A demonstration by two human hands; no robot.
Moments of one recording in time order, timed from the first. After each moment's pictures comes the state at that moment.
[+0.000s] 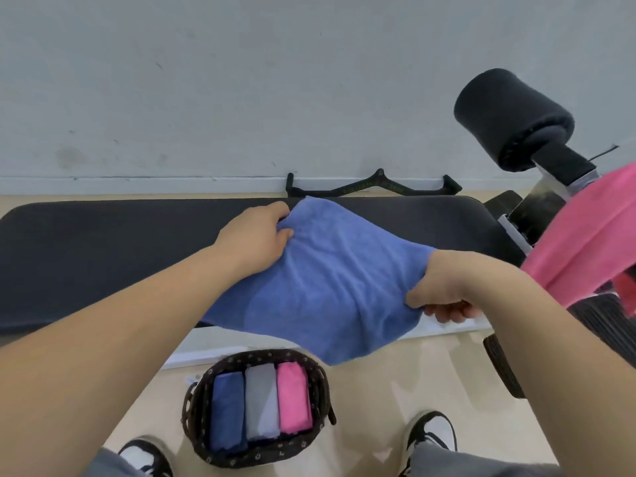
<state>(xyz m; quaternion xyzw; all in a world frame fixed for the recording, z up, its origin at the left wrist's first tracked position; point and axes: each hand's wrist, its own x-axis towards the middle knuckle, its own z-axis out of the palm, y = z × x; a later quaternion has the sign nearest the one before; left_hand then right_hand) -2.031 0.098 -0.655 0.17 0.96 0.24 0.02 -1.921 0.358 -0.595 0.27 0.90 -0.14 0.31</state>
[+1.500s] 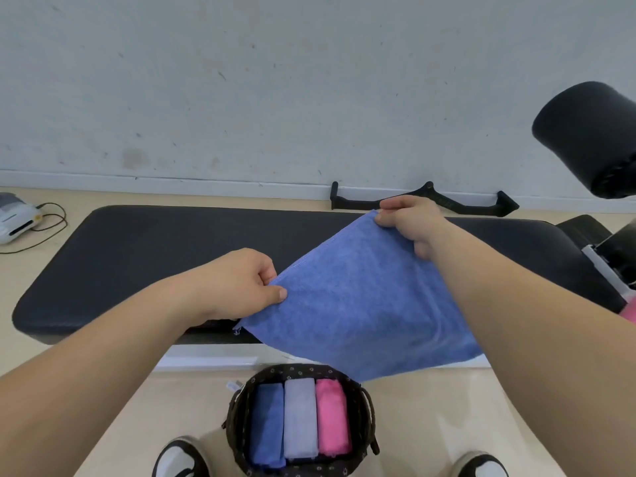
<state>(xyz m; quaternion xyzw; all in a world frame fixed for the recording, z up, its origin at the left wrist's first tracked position) -1.998 -0.006 -0.634 0.06 0.94 0.26 0.22 -2.089 0.292 -0.658 0.22 0.78 -0.58 0.02</state>
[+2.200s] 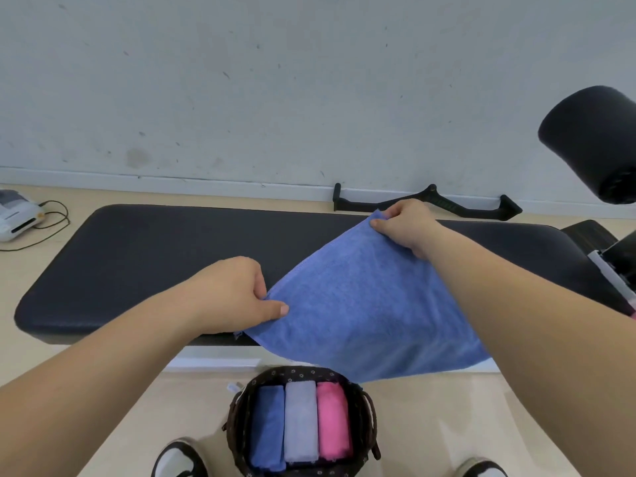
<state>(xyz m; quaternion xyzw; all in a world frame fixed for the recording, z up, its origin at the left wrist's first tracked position) -1.987 -0.012 -0.635 0.05 0.96 0.18 0.20 -2.098 0.283 -0.664 0.19 0.90 -0.38 0.03</state>
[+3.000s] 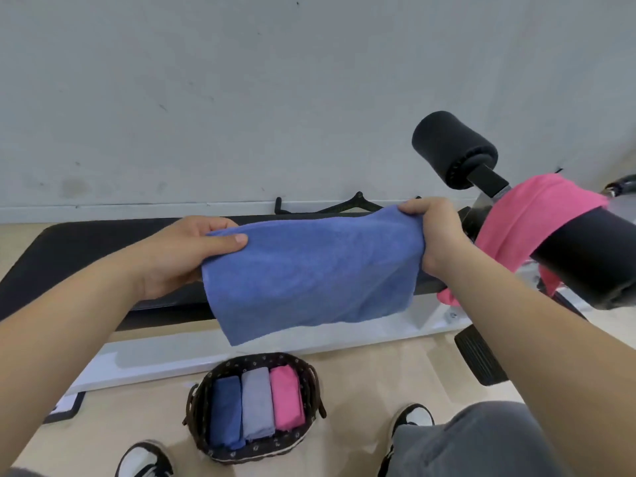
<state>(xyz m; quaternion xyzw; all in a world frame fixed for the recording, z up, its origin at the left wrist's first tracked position) -1.940 0.008 -0.572 0.12 0.75 0.60 0.26 -1.890 0.350 -0.547 0.26 0.63 -0.73 -0.03</state>
